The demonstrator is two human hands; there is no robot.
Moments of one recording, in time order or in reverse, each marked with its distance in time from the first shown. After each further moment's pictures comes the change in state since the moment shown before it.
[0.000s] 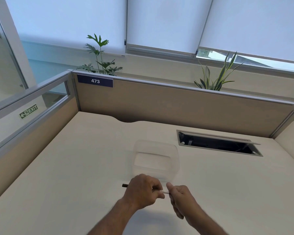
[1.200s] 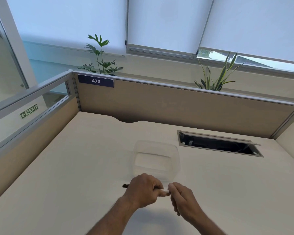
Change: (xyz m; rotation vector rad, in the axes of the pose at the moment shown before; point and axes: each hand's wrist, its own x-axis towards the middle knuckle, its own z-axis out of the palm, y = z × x) left_hand 0.005 0.005 -0.007 0.059 -0.104 -0.043; right_hand -0.002 0.007 -0.004 0.063 0.003 -0.148
